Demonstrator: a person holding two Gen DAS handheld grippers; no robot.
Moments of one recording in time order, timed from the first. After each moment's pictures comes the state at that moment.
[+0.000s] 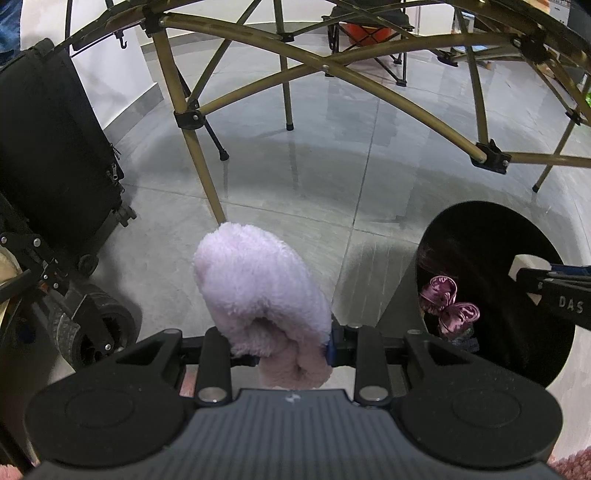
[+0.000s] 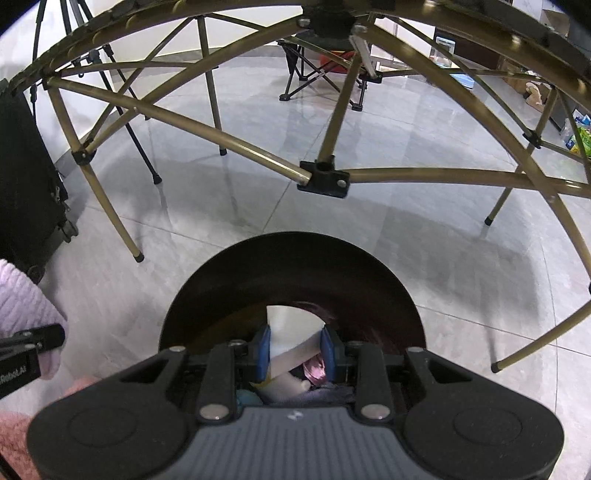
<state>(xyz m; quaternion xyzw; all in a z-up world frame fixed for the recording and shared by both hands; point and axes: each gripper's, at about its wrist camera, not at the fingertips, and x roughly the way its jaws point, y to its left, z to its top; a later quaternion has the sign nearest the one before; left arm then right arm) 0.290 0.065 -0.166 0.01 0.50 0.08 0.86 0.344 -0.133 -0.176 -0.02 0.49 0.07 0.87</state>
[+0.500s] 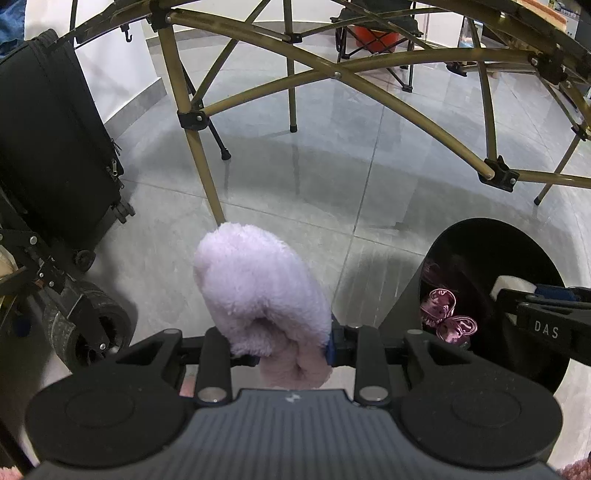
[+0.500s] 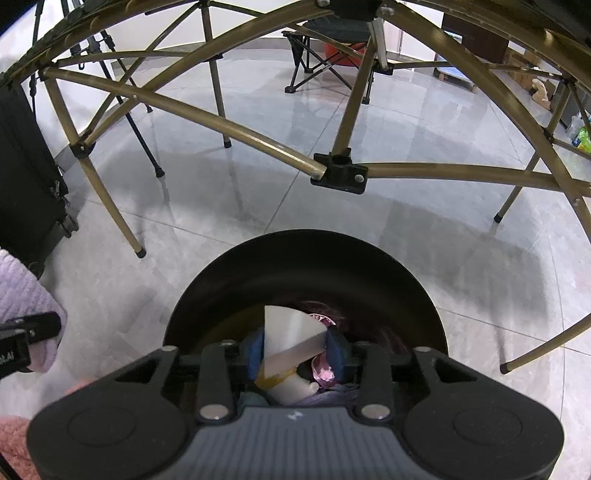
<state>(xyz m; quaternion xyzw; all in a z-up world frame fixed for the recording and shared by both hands) 0.300 0.072 -0.163 -0.01 0.50 0.08 0.86 0.354 -0.123 -0.187 -0.02 0.50 0.08 0.86</state>
